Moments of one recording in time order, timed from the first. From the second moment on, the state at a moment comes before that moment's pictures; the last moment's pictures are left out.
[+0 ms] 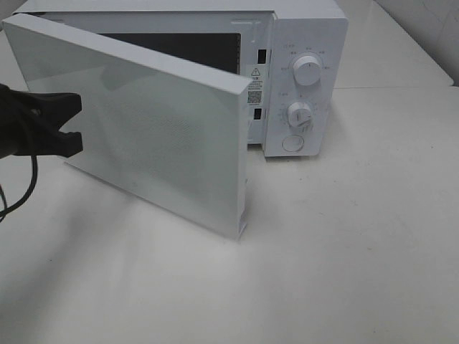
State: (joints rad) left arm -0.28 1.54 -0.46 0.35 -0.78 -0.20; right arm 0.00 0.00 -0.50 -0.08 1.01 0.03
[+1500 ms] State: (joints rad) left arm -0.70 1.88 -0.97 -0.23 -0.60 0.14; right arm 0.00 0.00 -0.50 -0.08 1.01 0.03
